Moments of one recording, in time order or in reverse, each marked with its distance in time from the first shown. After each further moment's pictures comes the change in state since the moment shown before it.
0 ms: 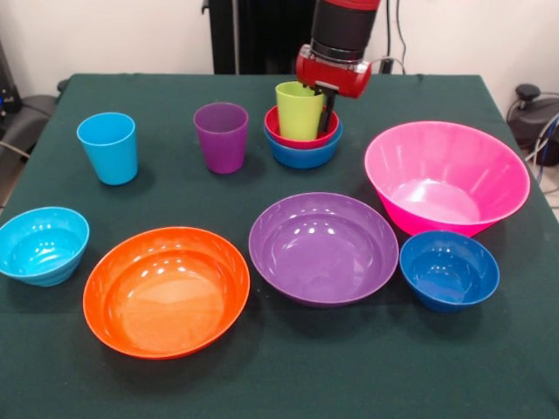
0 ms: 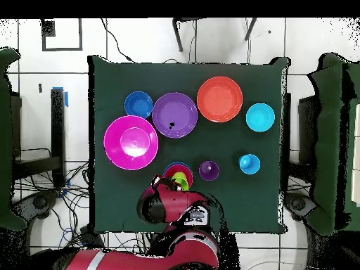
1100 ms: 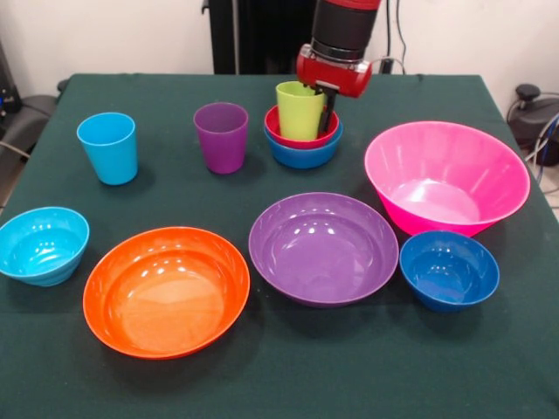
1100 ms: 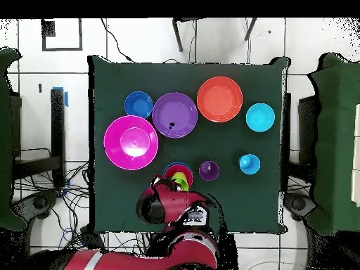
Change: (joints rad) arm 0.015 0.000 -0.009 0.000 0.000 0.000 0.000
